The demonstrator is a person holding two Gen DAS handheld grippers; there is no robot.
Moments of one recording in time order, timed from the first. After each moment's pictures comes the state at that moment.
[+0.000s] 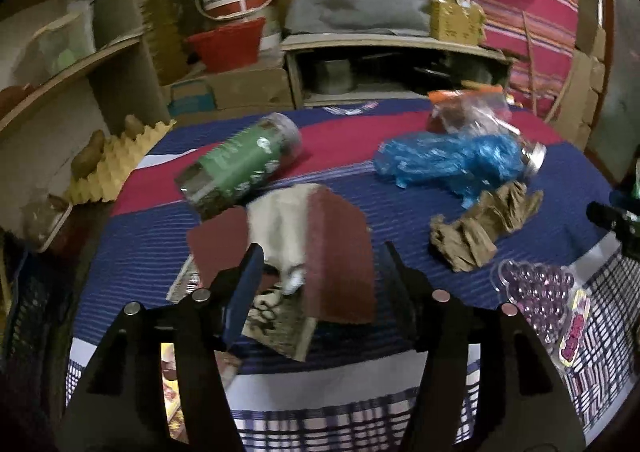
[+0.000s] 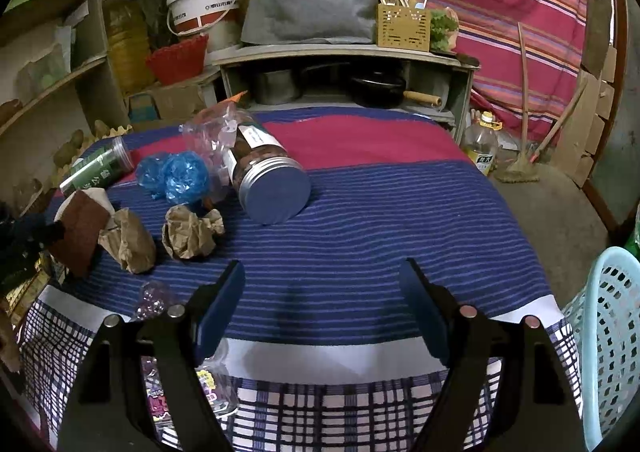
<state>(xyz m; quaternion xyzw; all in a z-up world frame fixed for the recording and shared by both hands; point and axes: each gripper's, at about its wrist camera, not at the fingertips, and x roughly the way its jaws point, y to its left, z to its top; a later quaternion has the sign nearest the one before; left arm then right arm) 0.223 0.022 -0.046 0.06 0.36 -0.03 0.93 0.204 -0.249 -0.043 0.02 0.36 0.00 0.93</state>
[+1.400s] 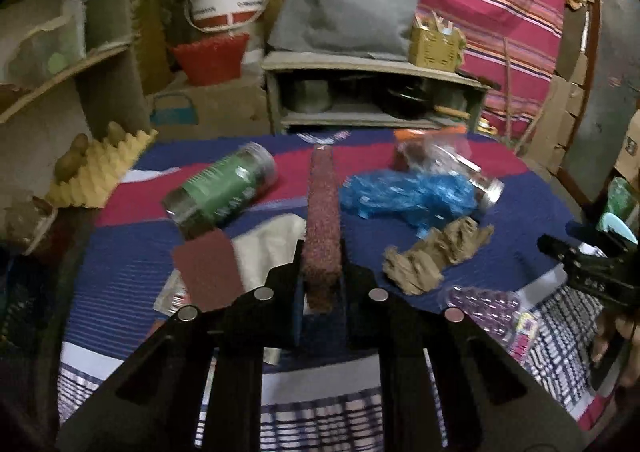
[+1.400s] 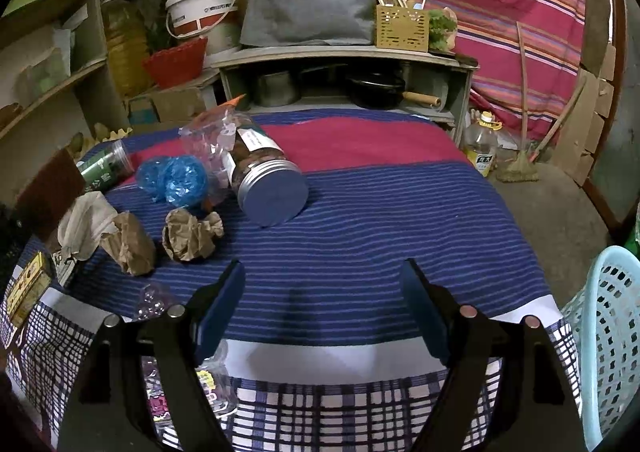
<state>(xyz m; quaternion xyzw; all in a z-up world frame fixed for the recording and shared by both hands) 0.213 0.027 -0.008 0.02 0.34 -0.07 0.94 0.204 -0.252 -0.042 0.03 0.36 0.00 0.93</state>
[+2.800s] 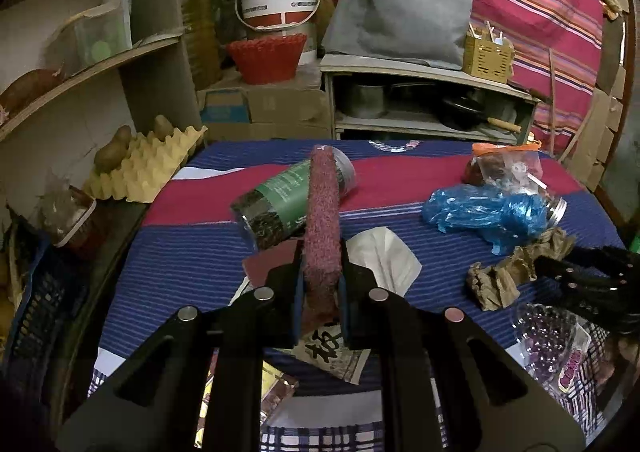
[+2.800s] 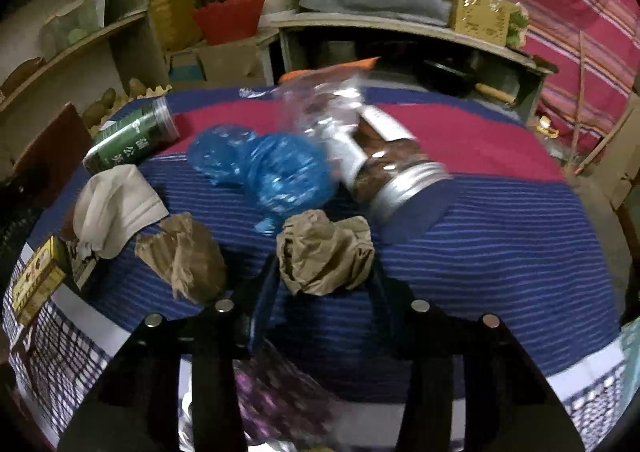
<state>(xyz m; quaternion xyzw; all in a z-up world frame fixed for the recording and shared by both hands) 0.231 0.066 -0.014 0.01 0.33 0.00 0.94 0.240 -0.183 -0.056 -0.01 0.40 0.07 0.92</state>
